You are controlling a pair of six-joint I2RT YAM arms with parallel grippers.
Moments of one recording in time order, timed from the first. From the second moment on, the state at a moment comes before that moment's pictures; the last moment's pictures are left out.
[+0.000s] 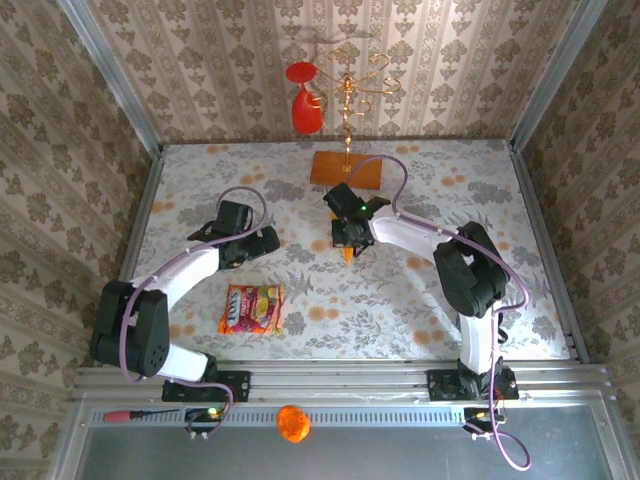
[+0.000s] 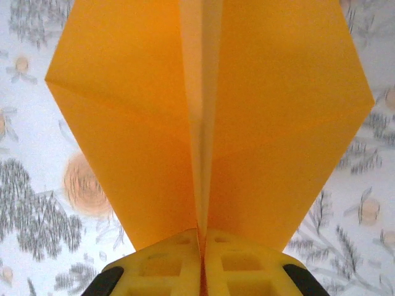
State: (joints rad) left arm -0.34 1.42 0.82 -0.40 0.03 -0.59; right arm 0.62 1.97 1.47 -0.64 0.16 0.61
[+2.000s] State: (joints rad) left arm -0.33 1.39 0.80 -0.40 0.06 -0.59; right arm 0.53 2.16 1.62 -0.70 0.13 0.53
